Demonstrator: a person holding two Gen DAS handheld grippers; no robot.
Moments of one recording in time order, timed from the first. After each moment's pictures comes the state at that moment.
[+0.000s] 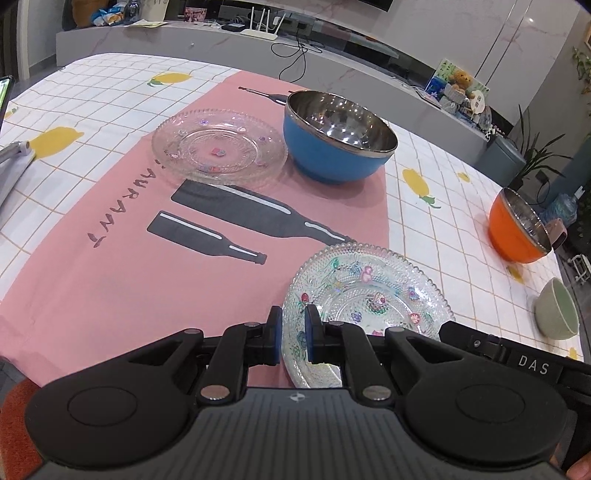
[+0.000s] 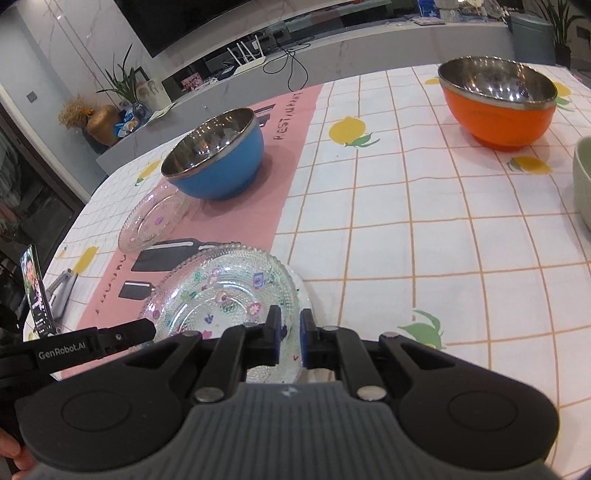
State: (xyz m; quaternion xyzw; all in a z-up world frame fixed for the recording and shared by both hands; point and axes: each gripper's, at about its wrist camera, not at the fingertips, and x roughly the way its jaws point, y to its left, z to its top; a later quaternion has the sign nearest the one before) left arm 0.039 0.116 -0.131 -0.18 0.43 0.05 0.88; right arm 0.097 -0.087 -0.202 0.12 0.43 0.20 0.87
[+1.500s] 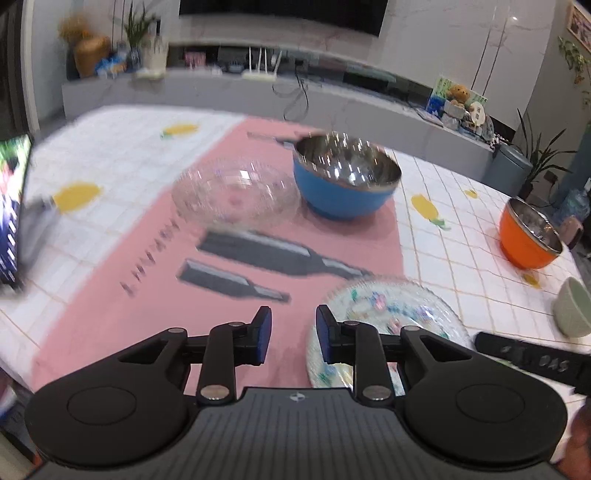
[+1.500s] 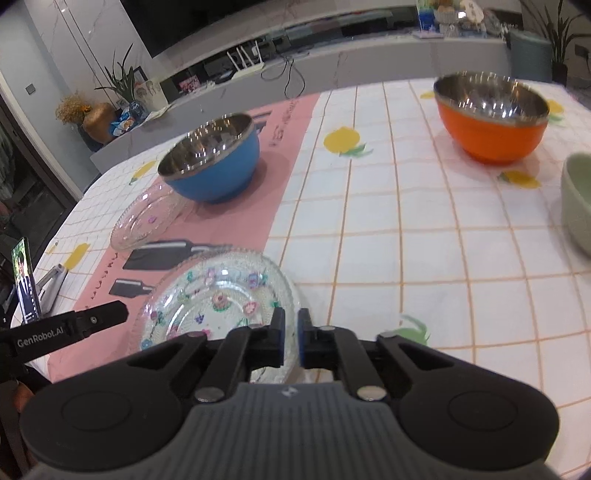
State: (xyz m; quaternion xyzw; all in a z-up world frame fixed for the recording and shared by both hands) left arm 0.028 0.115 -0.110 -0.10 0.37 0.09 0.92; right arm 0.087 -0.085 -0.197 0.09 0.41 0.19 0.89
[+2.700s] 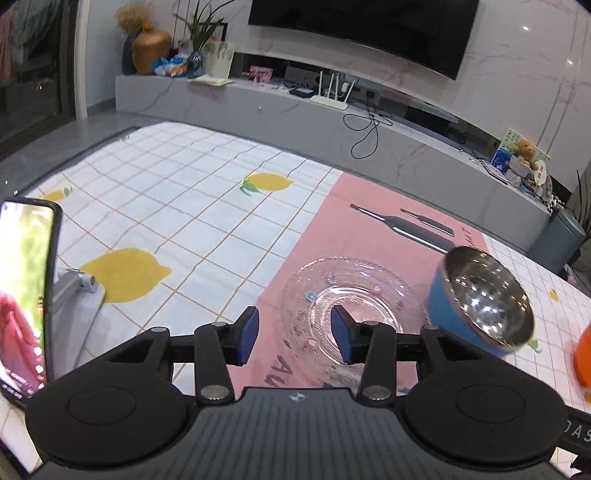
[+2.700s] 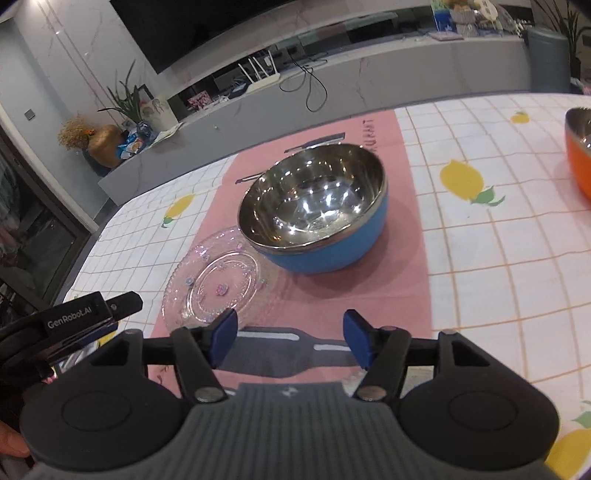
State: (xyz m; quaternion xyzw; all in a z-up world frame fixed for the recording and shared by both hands) left arm 0.115 0.250 -0.106 -0.17 0.35 0.16 0.91; right arm 0.161 0.051 -0.177 0.15 0.41 0.19 0.88
